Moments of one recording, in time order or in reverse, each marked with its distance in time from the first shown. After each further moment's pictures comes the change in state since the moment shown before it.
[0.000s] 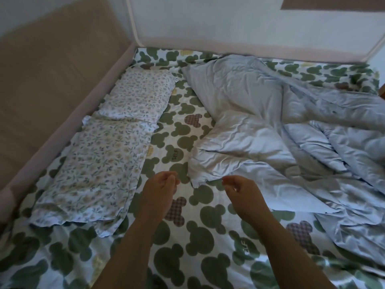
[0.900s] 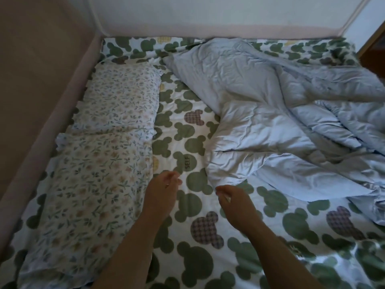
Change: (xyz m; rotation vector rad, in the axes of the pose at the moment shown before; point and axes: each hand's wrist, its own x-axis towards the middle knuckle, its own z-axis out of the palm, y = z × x) left_hand 0.198 -0.099 -0.076 -0.016 -0.247 0.078; right_hand 0.103 -0.062 0.194 -0.006 0.044 0.196
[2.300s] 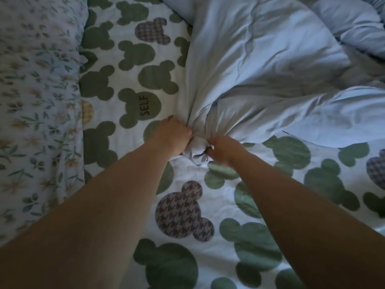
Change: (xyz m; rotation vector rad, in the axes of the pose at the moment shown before) left_hand 0.192 -0.169 0.239 1.316 -0.462 0.680; right_hand 0.204 0.223 0.112 -0.555 -0.258 0.018
